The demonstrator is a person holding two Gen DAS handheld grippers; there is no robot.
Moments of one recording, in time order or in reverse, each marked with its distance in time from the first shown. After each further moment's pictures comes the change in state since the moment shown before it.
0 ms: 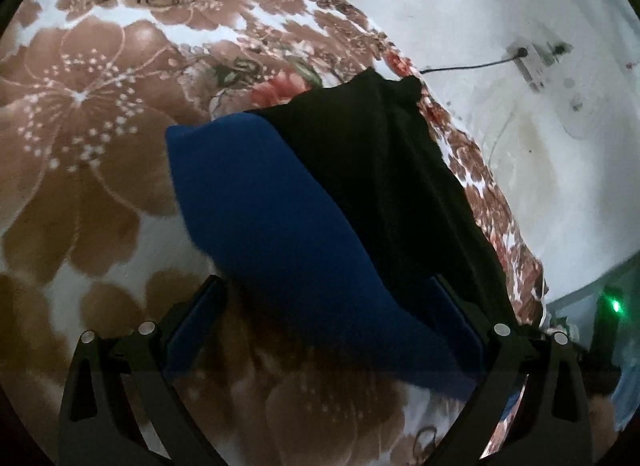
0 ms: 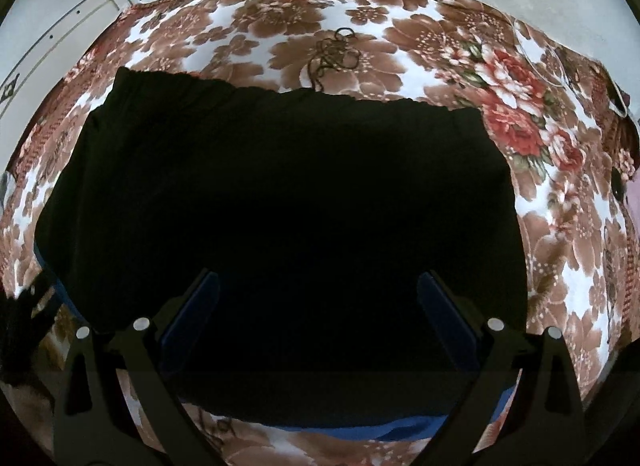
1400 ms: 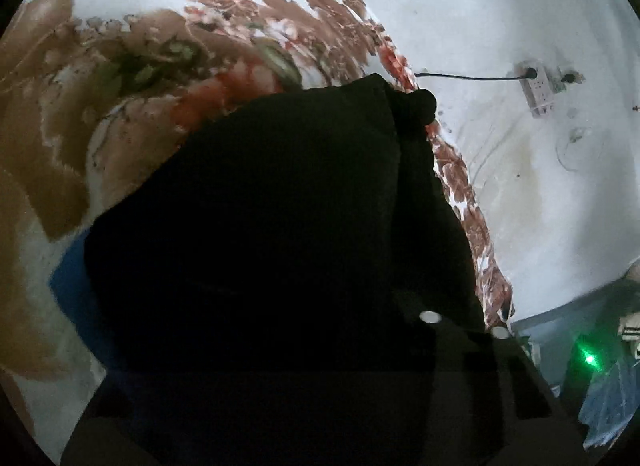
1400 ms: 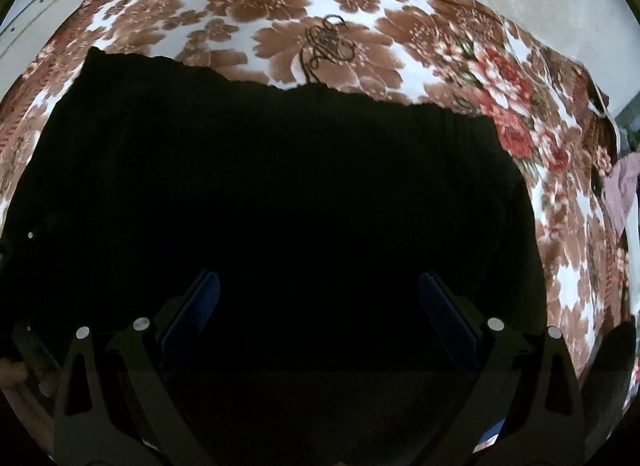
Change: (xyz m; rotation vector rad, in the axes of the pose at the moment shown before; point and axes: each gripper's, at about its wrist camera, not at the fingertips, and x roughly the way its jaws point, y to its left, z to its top) left arm 0.073 -0.013 0.055 -0.057 0.039 -0.109; right arm 0.041 0.040 0.029 0.046 0.060 -0.183
